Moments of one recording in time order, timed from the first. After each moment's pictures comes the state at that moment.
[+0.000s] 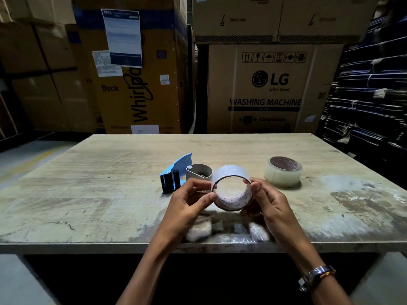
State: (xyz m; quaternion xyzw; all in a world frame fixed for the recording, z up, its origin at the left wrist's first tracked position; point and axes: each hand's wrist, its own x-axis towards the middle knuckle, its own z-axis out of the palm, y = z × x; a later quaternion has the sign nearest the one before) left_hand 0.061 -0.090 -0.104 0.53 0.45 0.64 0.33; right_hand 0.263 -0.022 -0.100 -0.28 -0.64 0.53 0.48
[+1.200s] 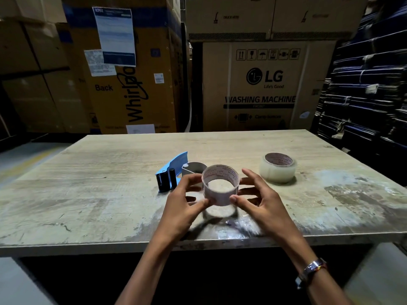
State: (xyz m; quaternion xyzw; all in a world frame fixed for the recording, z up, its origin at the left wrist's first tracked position) left_hand 0.061 -0.088 -0.104 0.57 0.56 0.56 0.21; right_hand 0.265 -0.009 -0.111 -0.31 -0.74 0.39 0.46
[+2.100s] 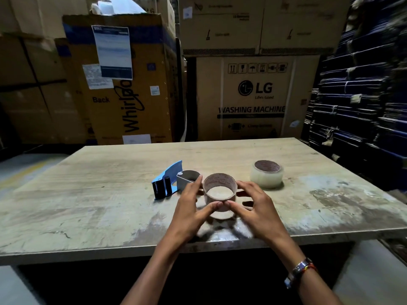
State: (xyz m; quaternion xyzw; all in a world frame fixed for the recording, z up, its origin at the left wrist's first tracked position) left_hand 0.088 -0.078 -0.094 0.61 0.60 0.49 0.16; right_hand 0.272 -0.015 -0.105 -0.35 -0.77 0.26 0.46
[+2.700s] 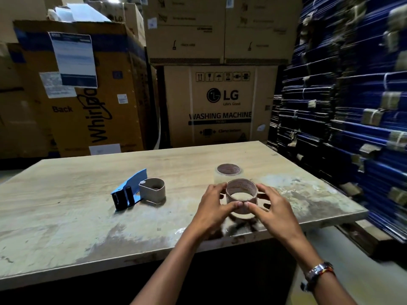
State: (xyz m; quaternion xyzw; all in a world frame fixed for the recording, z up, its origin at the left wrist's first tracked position) left_hand 0.209 -0.024 -0.080 0.67 0.55 0.43 0.23; right_hand 0.394 -0.009 -0.097 -0.48 -0.71 0.20 0.46
